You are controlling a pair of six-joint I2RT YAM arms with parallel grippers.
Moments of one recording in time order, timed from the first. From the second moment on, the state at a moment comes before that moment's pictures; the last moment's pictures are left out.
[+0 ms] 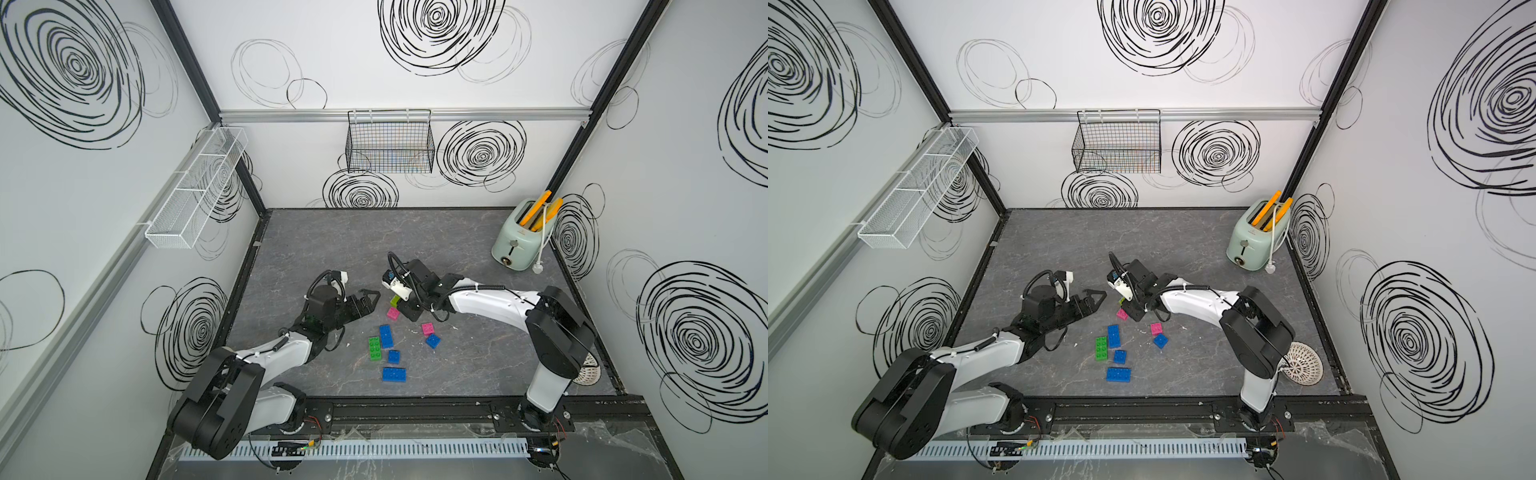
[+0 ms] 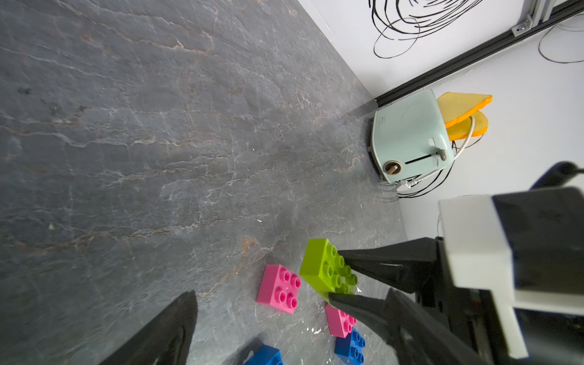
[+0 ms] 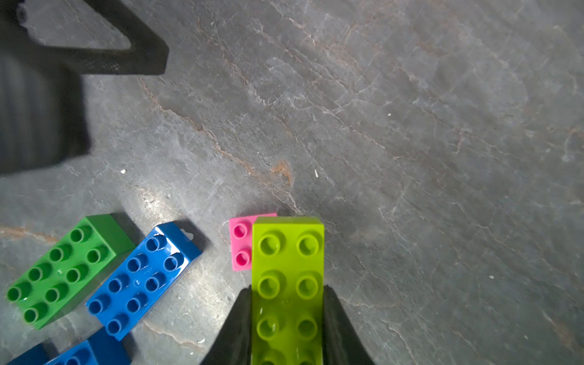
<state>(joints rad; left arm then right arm) -0.35 1.27 0.33 0.46 0.36 -0.85 0.86 1.78 1.17 -0.43 -0.04 -0.11</state>
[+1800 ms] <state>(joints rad) -0.36 1.42 0.33 0.54 0.48 -0.90 0.91 1.91 1.31 -0.52 -0.04 -0.17</state>
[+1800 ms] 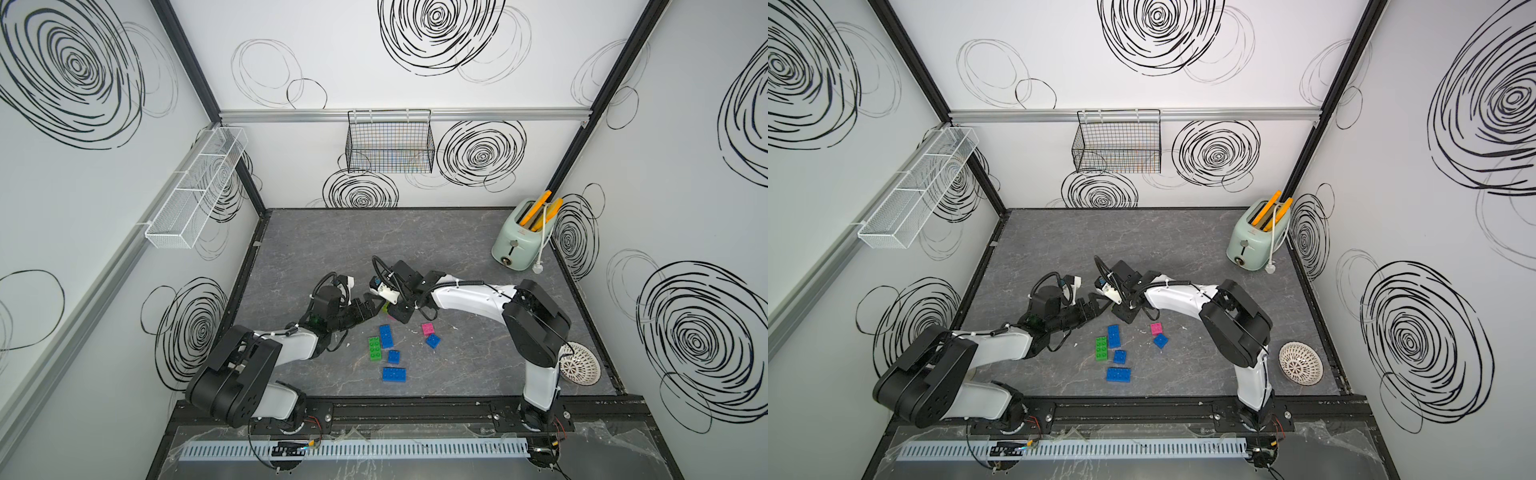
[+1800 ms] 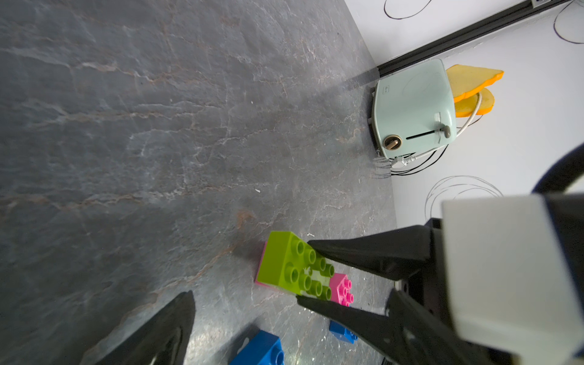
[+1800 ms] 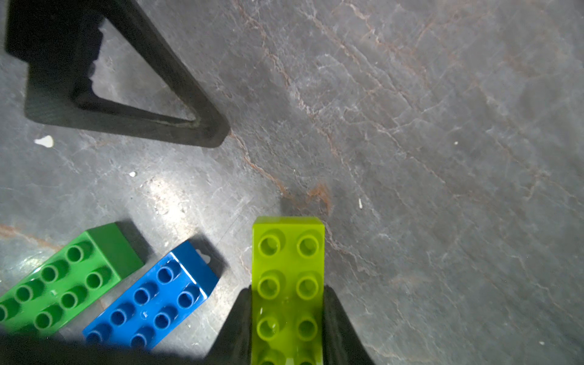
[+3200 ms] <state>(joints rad) -0.38 1.46 0.35 0.52 0.51 -0.90 0.88 1.87 1.22 -0.48 -0.07 -0.17</state>
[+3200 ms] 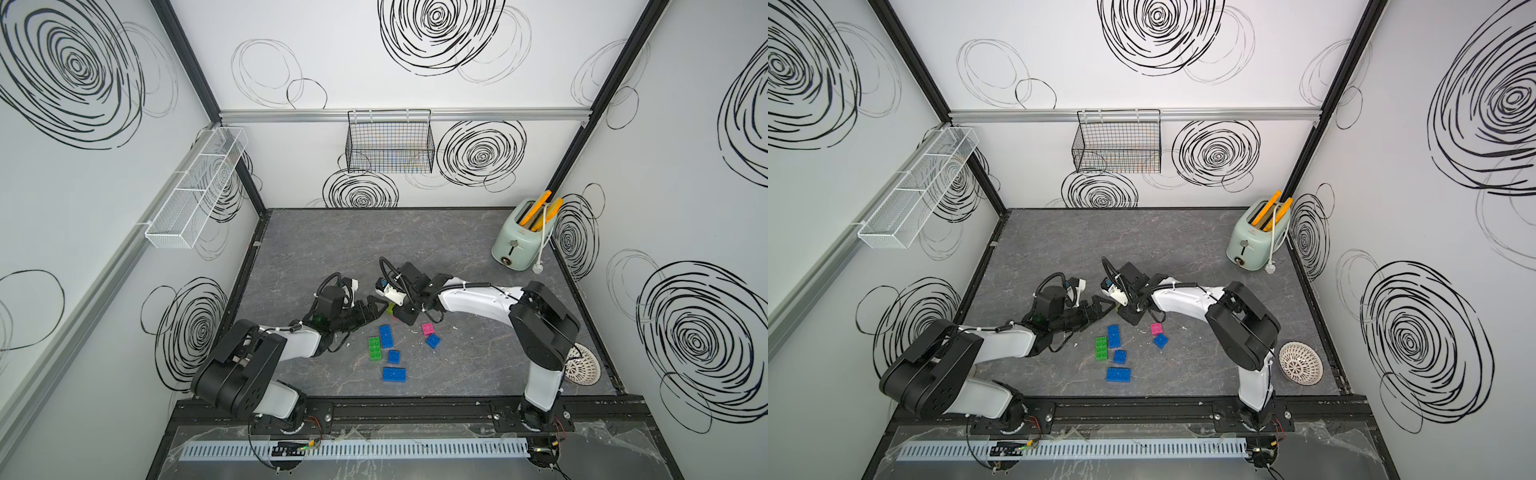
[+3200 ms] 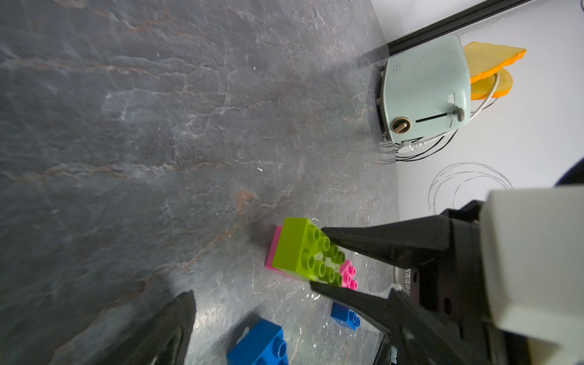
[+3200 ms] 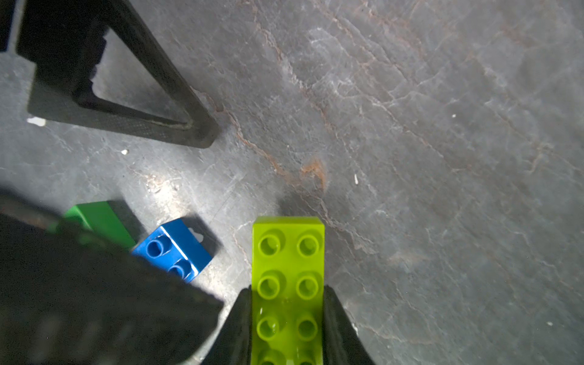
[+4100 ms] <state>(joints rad) -0.34 1.41 0.35 0.51 0.50 -0.92 0.86 1.55 1.10 -0.40 -0.07 -0.02</state>
